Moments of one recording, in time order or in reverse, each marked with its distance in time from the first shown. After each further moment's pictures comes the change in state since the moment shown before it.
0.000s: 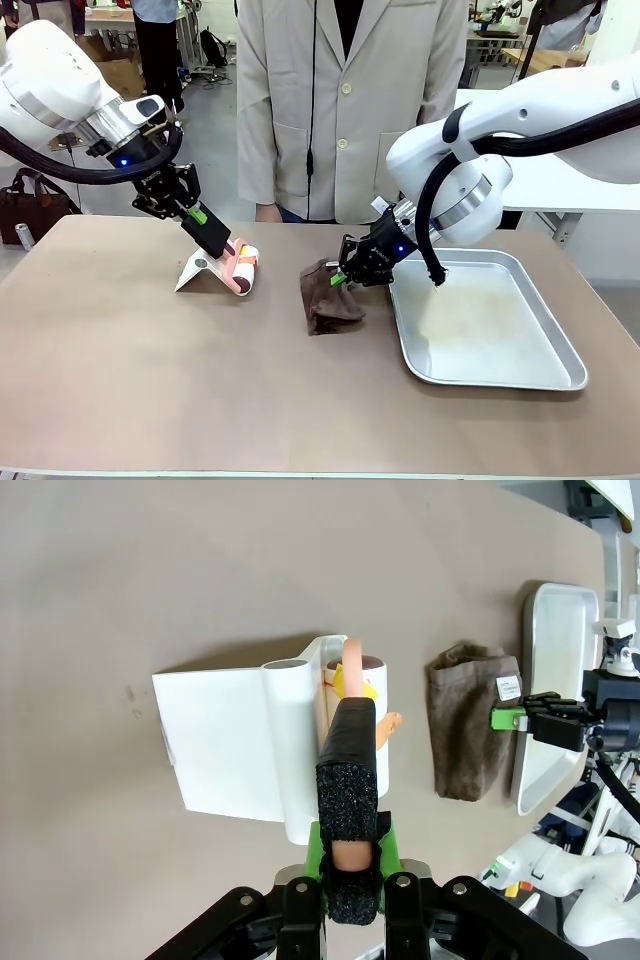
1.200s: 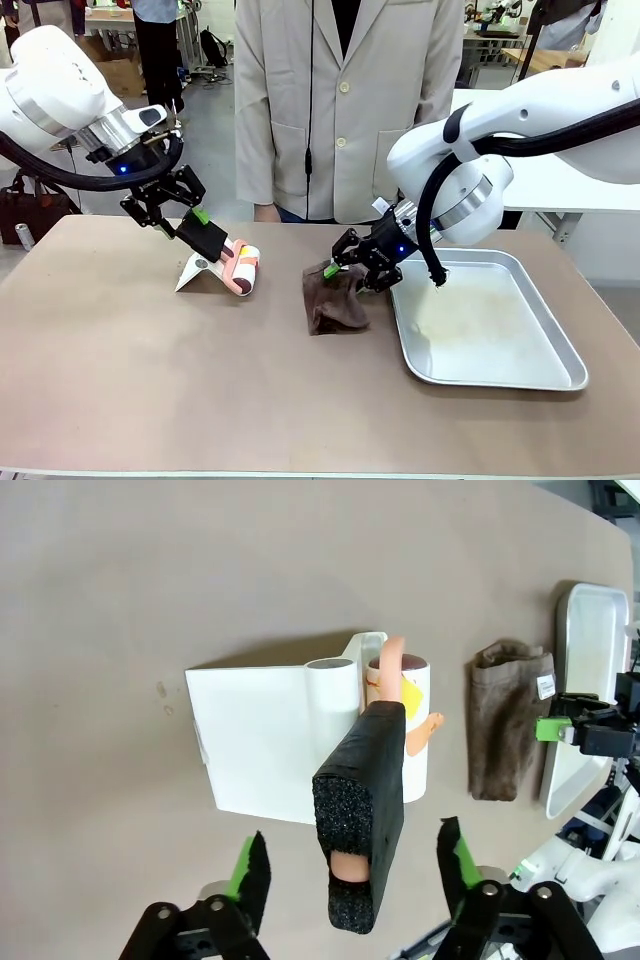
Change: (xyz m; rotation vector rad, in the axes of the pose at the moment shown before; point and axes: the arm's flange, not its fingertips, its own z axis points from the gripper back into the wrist) left arm -0.001 0.009 -0.007 0.064 0.007 -0.002; right arm 0.000 -0.002 0.000 0.000 0.002 -0.012
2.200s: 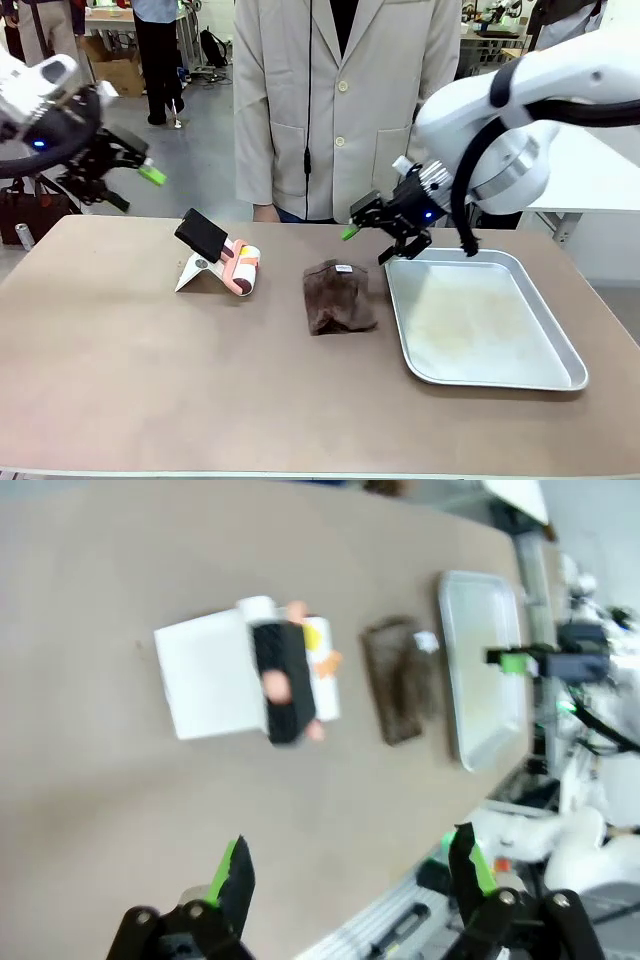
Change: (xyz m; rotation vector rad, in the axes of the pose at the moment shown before) left arm -0.099 0.027 0.104 -0.254 -0.169 -0.114; right arm -0.017 0.028 0.094 0.016 -0.099 0.073
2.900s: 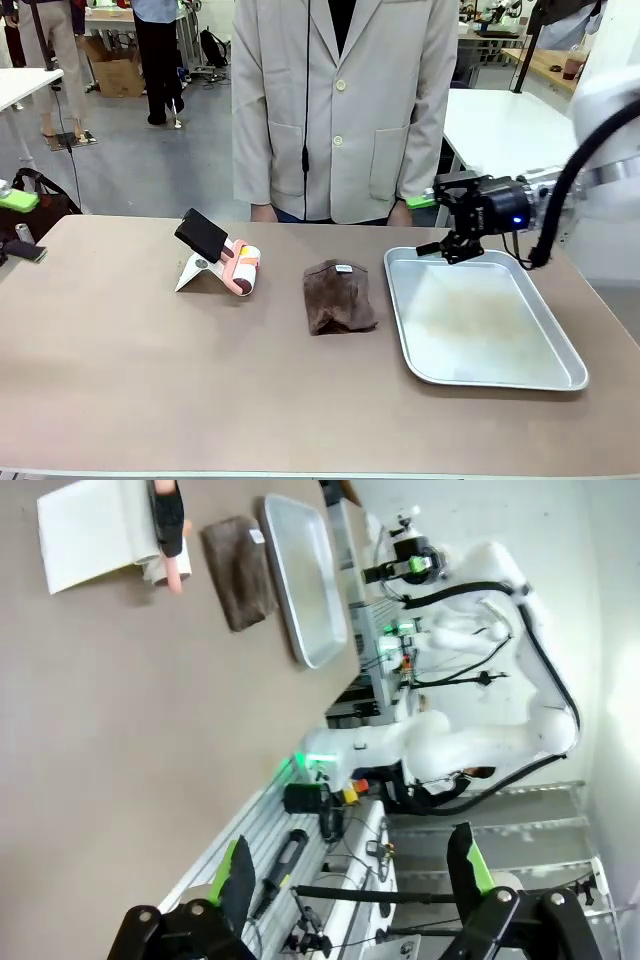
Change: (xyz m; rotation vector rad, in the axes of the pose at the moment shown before) left arm -0.142 0.078 0.054 -0.501 0.034 0.003; right arm -0.035 -0.091 0.083 0.593 0.162 -0.081
